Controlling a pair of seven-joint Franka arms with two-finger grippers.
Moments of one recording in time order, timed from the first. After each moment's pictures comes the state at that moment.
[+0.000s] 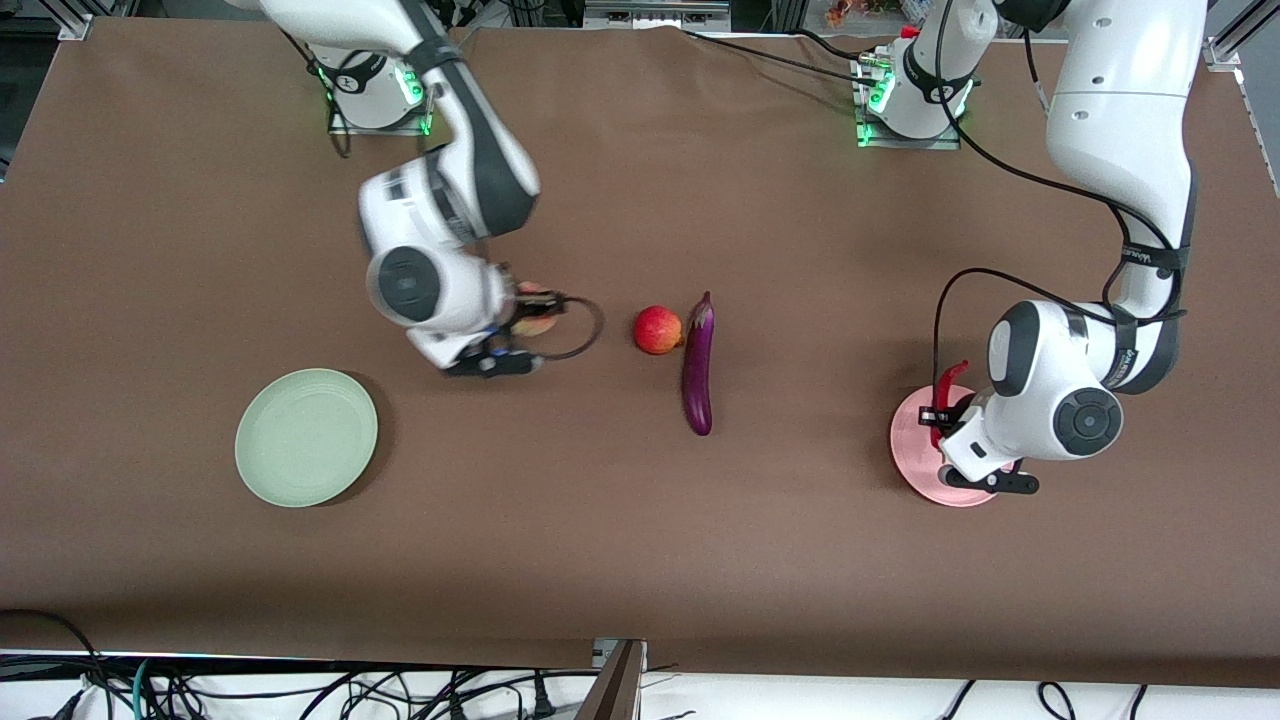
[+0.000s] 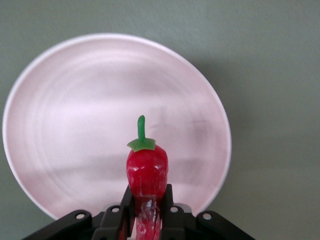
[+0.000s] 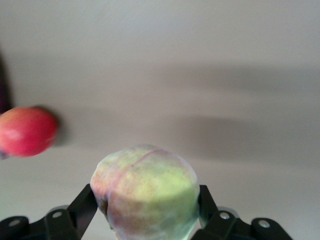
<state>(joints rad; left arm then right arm) -0.09 0.72 0.05 -1.54 -0.05 2.05 0.07 0.73 0.50 -0.38 -1.61 0.37 1.84 0.15</state>
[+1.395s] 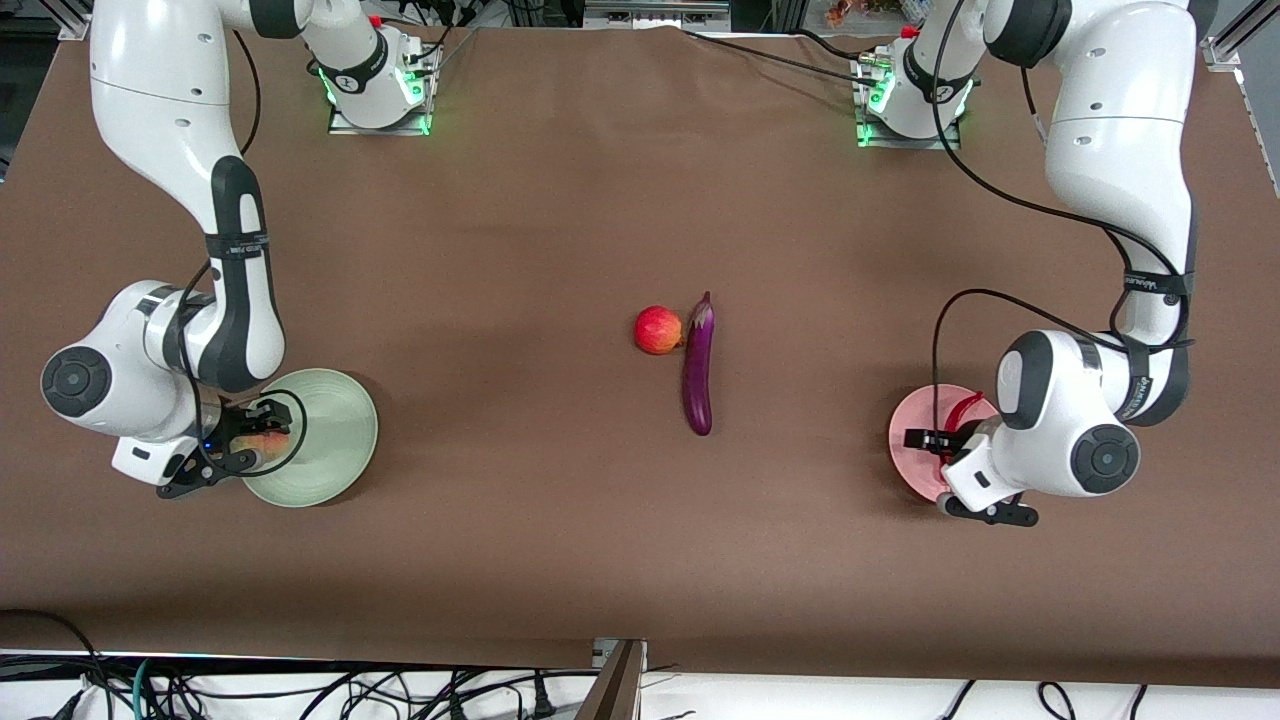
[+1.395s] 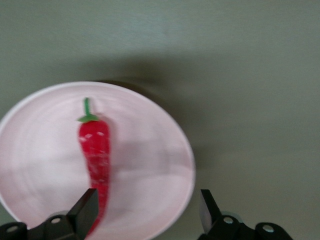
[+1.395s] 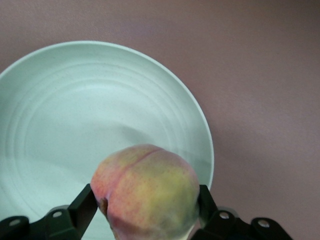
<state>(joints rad) -0.10 0.82 0.00 -1.28 -0.10 1.86 0.02 0.38 0.75 -0.53 -1.60 0.36 2.23 -0.68</state>
